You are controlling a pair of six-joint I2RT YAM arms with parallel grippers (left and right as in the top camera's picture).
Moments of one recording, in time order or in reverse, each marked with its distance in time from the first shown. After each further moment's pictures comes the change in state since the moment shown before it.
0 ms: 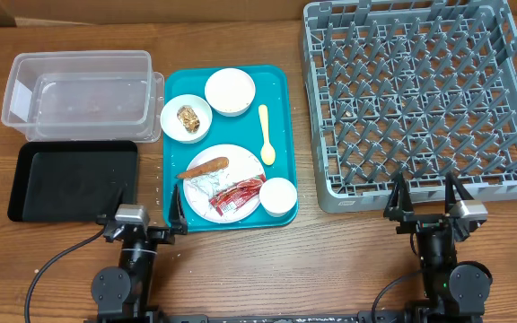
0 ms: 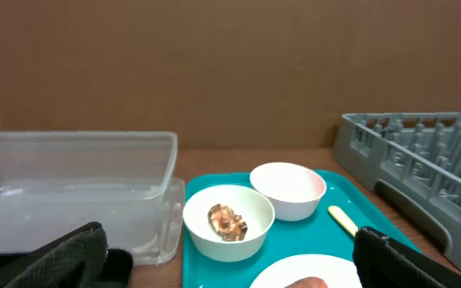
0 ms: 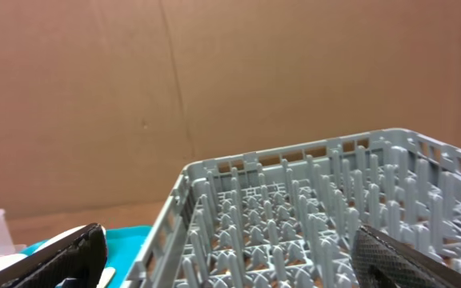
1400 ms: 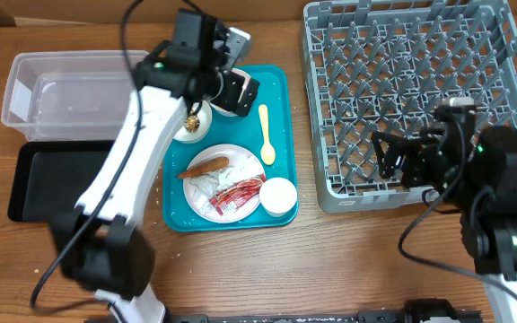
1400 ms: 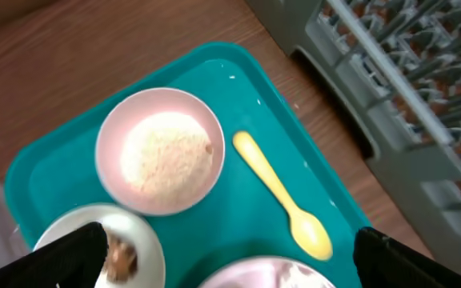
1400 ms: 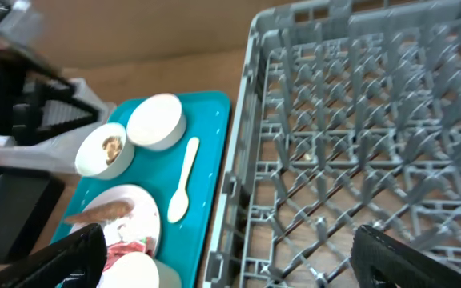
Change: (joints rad) left arm -0.337 1.838 1.709 -0.879 0.030 0.224; right arm -0.005 0.924 0.985 -0.799 -0.320 -0.051
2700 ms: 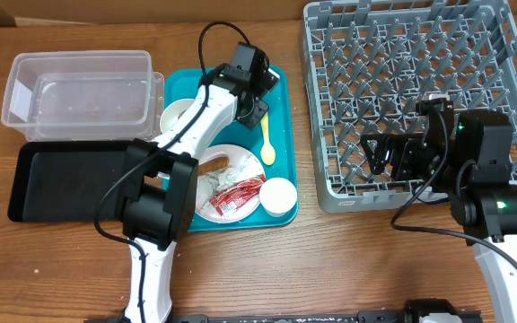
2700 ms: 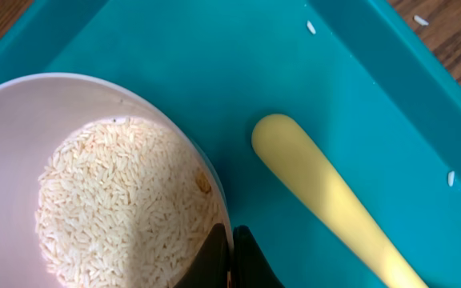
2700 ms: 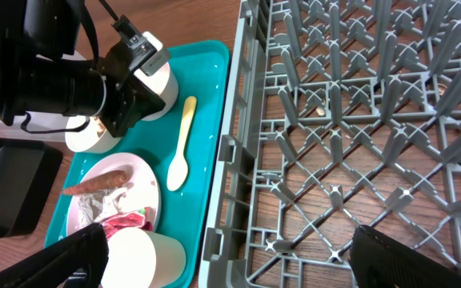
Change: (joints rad) left arm -0.092 0.361 0.008 0.159 -0.226 0.117; right arm 0.000 0.131 0.000 -0.037 -0.040 0.000
